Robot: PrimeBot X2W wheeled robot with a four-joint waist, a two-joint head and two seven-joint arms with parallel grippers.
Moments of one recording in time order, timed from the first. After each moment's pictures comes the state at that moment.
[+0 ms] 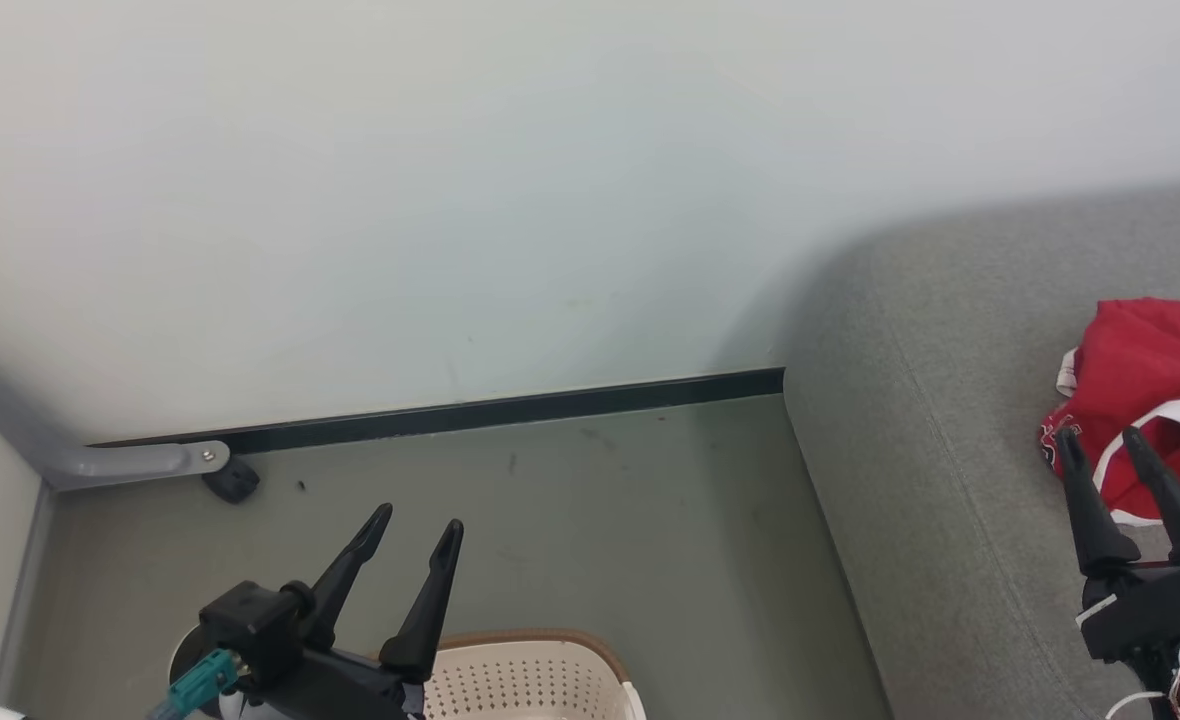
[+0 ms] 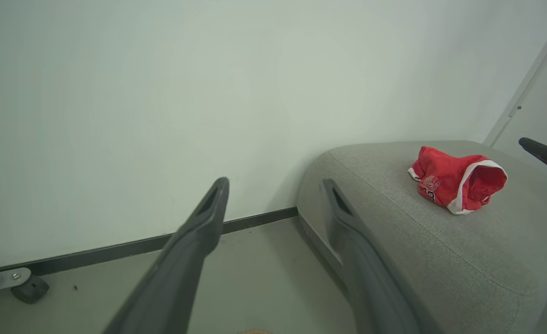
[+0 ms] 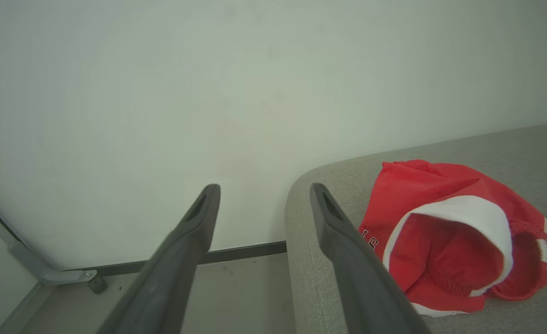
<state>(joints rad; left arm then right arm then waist) -0.28 0.31 -0.55 0.23 -0.69 -0.05 -0.25 -0.35 -0.49 0.33 0.43 0.72 0.11 -0.25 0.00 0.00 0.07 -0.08</state>
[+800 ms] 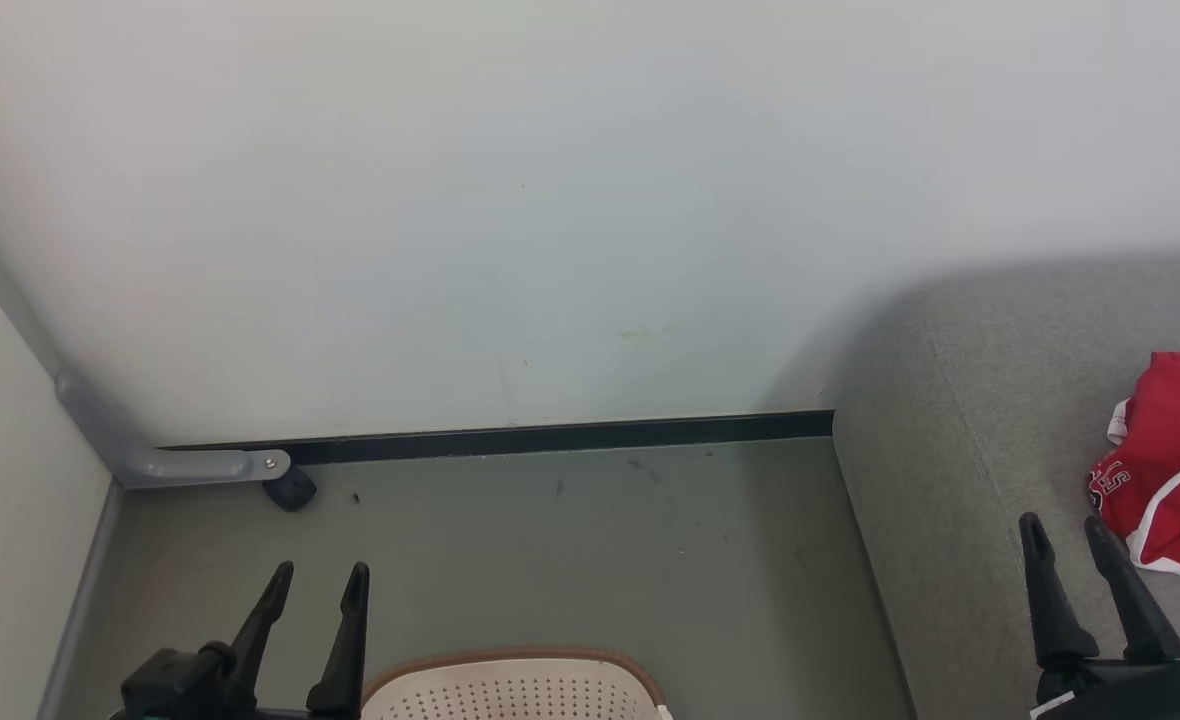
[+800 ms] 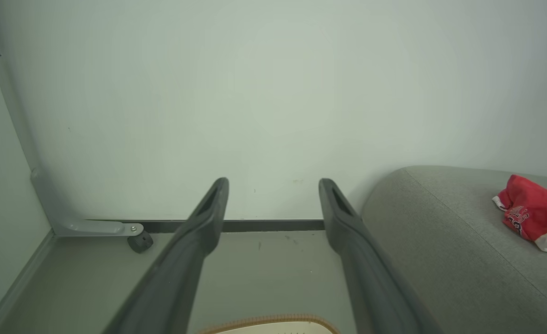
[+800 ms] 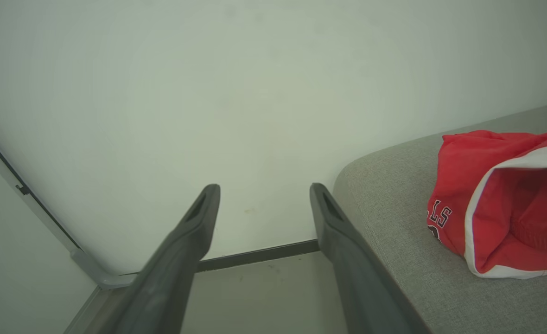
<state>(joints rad) -0.13 0.31 -0.39 0.20 -0.68 0.05 -0.25 -0.11 -0.37 0.24 0.20 0.70 0.04 -0.25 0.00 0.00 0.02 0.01</state>
